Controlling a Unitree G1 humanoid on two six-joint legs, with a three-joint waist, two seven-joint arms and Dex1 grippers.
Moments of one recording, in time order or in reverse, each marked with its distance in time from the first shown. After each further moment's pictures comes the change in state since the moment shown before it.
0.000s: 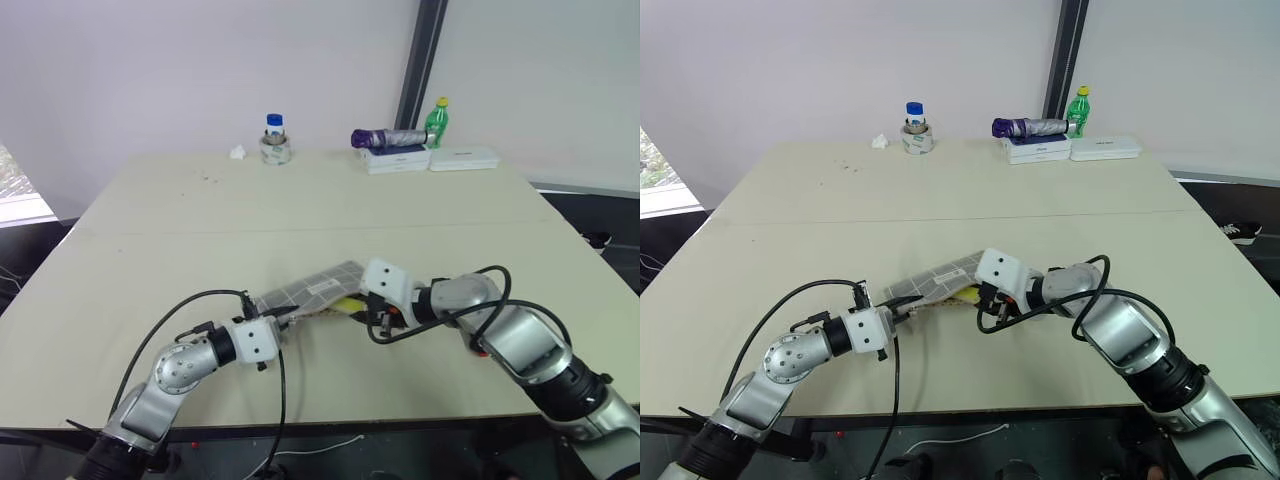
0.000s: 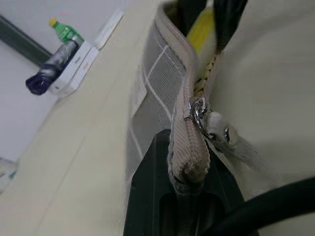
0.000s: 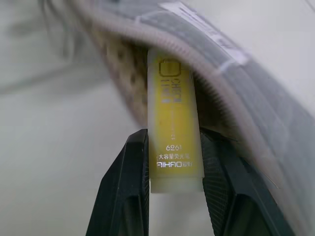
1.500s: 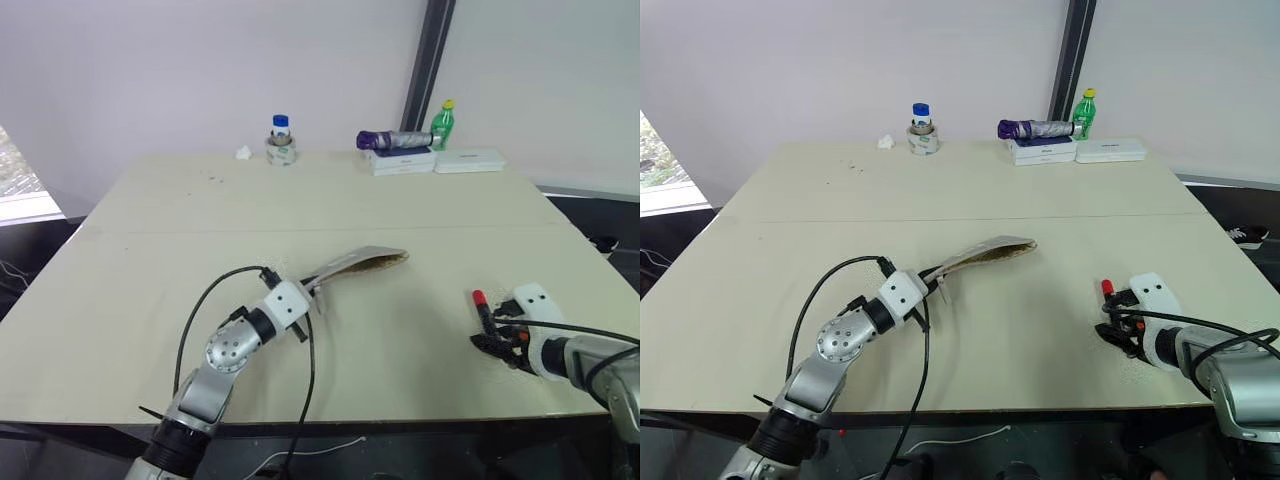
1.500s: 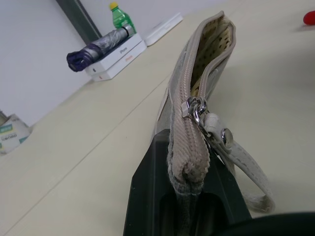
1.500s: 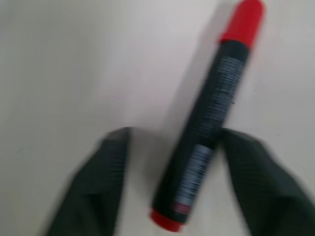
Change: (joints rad) left arm -0.121 -0.281 -0.014 0.065 0.003 0.235 0.176; right arm 0.531 -0.050 -0.736 -0.003 0.167 0.338 -0.249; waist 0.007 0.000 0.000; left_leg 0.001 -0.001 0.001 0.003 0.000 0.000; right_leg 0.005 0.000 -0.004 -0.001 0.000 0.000
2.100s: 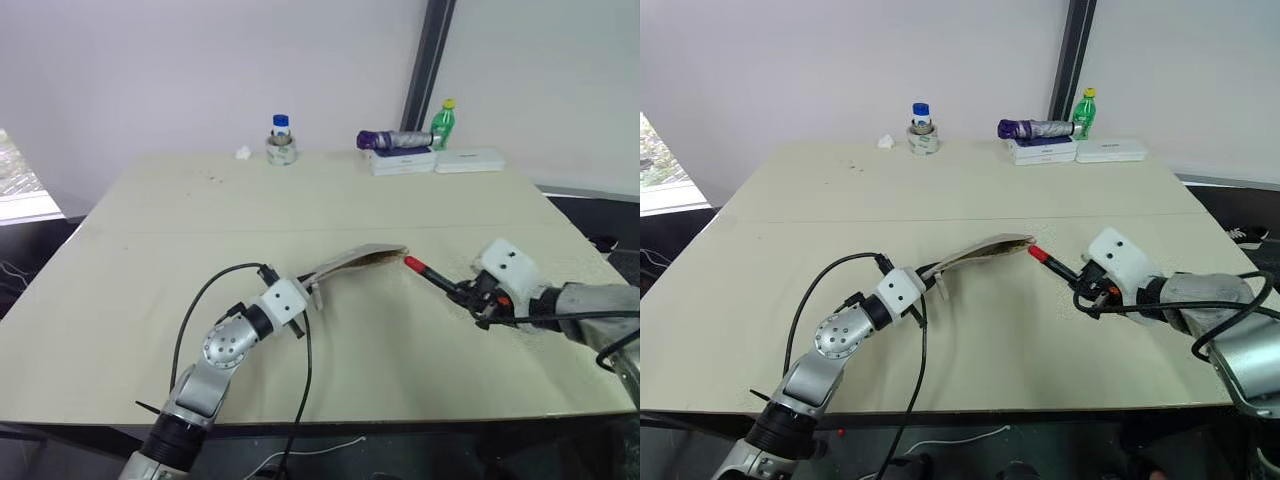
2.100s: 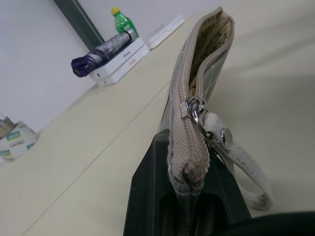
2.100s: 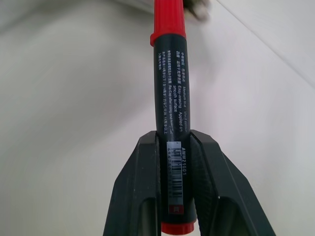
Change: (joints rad) left arm -0.015 0.029 0.003 0.021 0.002 -0.043 0.002; right arm -0.176 -0.247 0.198 -0.166 0.024 -0.222 0.178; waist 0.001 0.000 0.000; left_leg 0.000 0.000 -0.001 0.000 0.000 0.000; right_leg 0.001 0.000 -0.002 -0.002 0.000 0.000
